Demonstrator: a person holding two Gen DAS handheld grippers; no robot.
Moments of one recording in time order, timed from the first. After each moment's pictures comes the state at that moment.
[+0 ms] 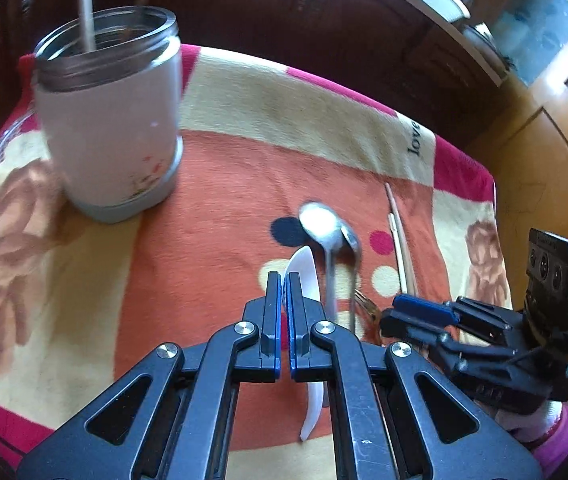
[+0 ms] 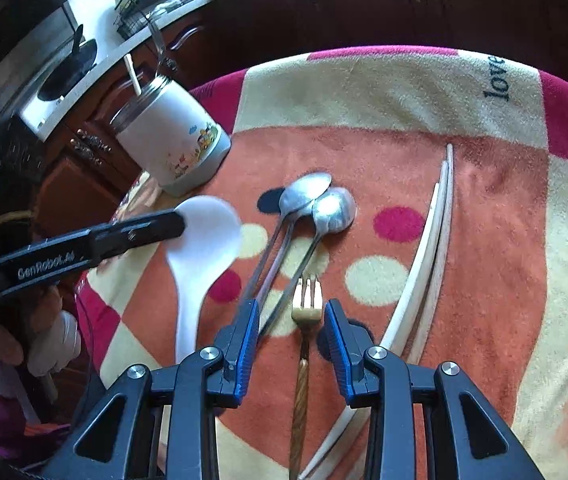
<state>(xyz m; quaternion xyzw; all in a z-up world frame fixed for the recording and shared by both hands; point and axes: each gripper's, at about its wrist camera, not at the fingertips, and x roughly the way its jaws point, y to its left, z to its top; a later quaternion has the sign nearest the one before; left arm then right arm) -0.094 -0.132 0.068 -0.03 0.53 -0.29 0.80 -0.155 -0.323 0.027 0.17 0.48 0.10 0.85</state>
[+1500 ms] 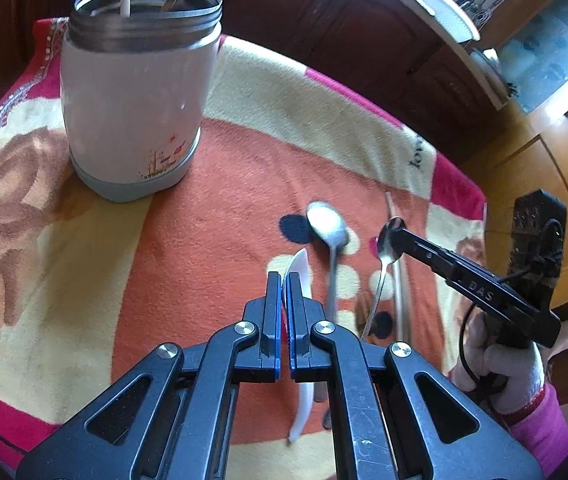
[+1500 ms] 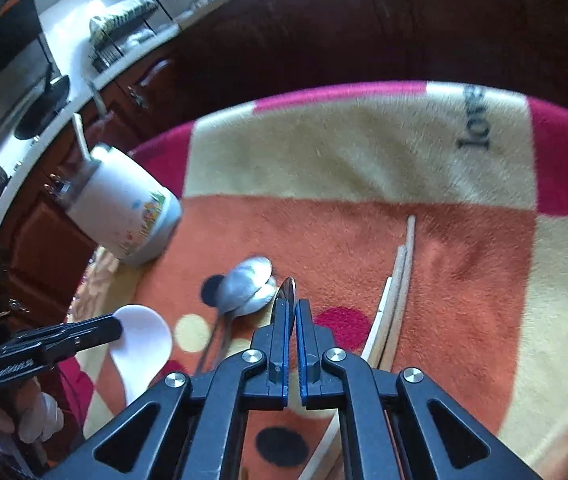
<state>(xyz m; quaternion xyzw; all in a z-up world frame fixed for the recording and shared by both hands) -0.092 -0.114 0.065 -0.08 0.54 -0.30 0.78 -0.124 -0.363 0.040 0.18 0.44 0.06 0.88</state>
